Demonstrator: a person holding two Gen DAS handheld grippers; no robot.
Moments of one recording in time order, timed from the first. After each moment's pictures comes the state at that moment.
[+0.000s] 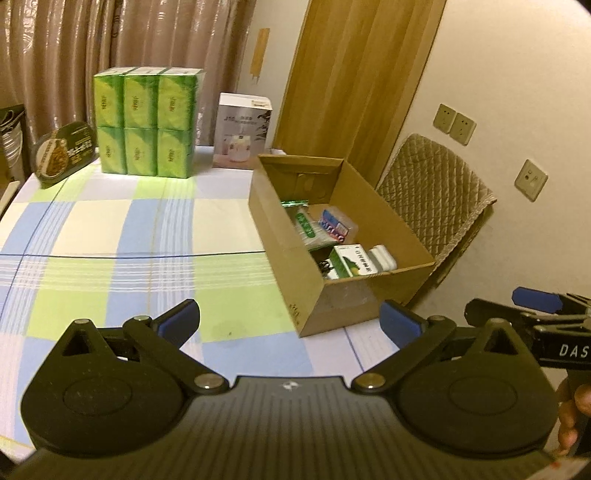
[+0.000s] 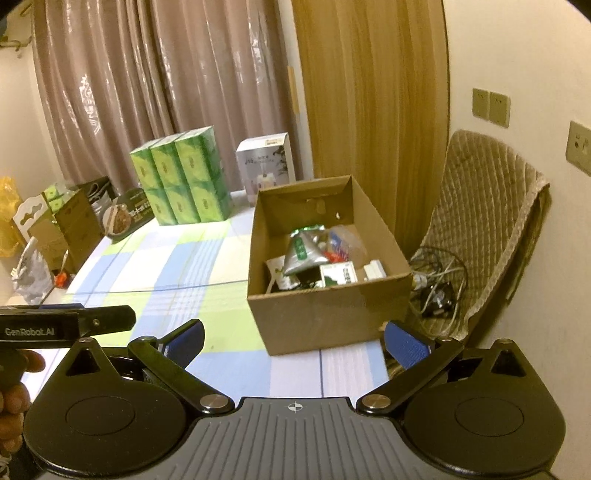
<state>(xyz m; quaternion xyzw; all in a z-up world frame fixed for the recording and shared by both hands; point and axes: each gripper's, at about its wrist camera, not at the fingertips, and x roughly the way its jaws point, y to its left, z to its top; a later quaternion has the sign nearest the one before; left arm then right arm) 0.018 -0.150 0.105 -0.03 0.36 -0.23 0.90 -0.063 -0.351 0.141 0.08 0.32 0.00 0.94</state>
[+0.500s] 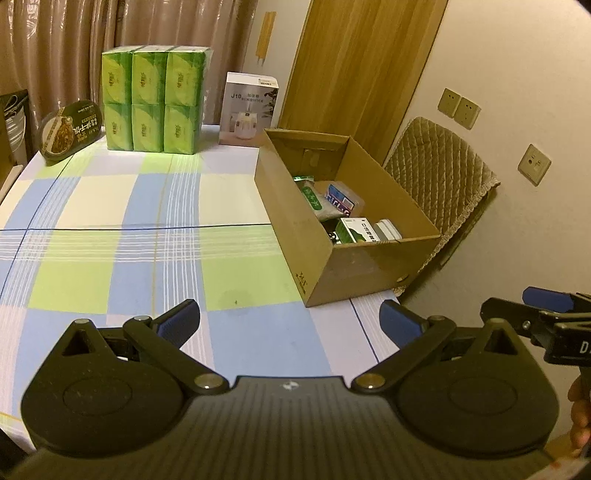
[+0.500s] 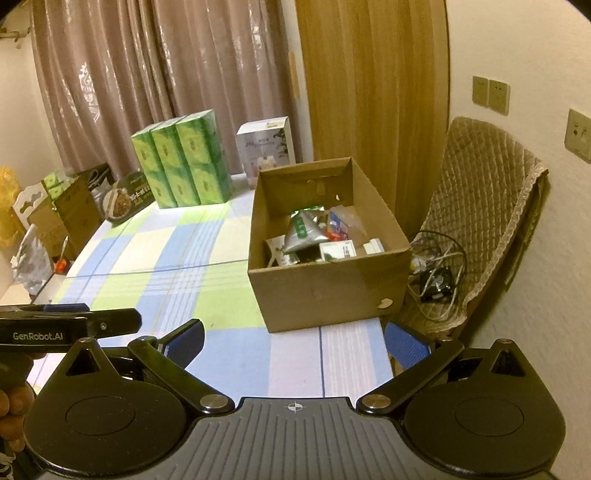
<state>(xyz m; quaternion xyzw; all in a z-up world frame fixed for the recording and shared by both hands) 0.002 -0.141 0.085 -0.03 0.38 -0.23 0.90 -0.073 -0.344 0.131 0.07 0.34 0.00 0.94</state>
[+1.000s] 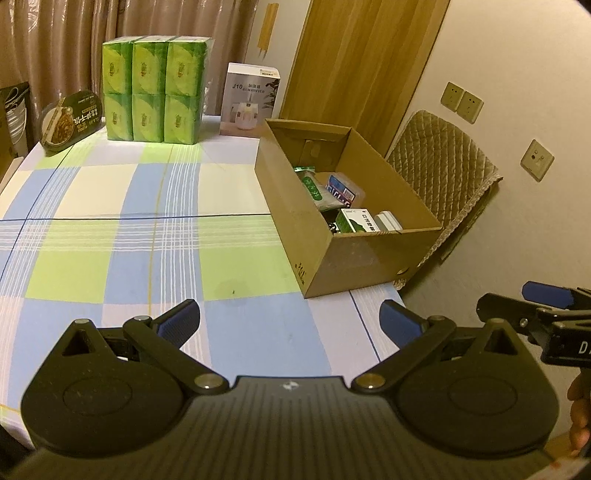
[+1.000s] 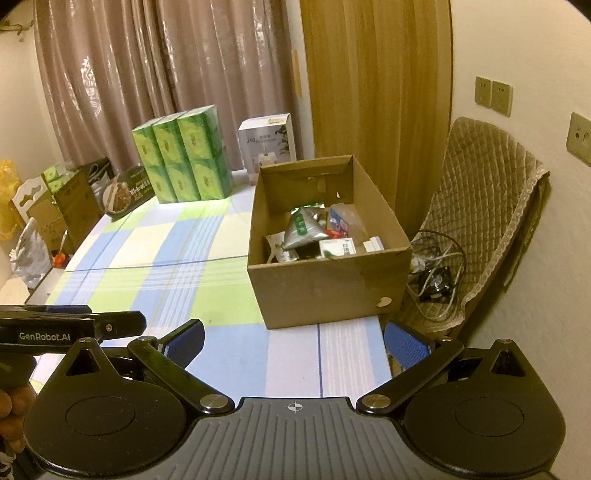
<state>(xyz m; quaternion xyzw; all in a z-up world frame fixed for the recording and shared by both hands) 0.001 -0.144 0.078 -0.03 0.39 -0.22 0.89 -0.074 -0.343 0.128 0.06 0.35 0.00 0.94</state>
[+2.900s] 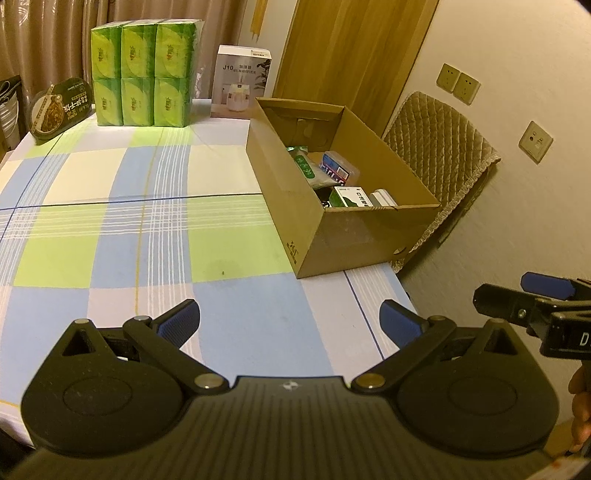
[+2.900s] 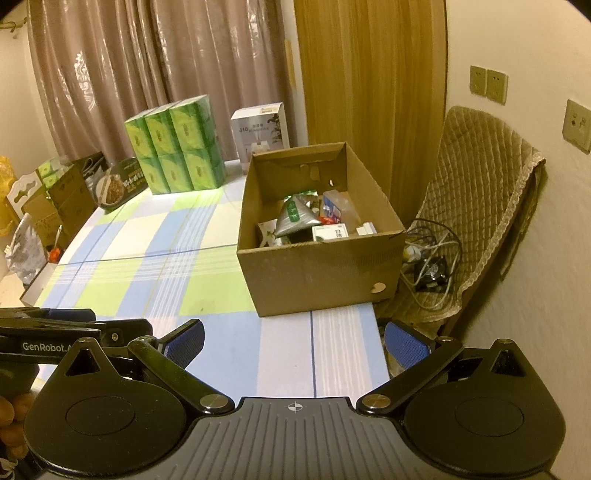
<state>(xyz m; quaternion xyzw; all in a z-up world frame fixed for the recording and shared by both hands) -0.003 -0.157 0.061 -0.02 0.41 -0.23 0.88 -0.076 -0.347 0.118 0.07 0.36 -0.01 0.93</state>
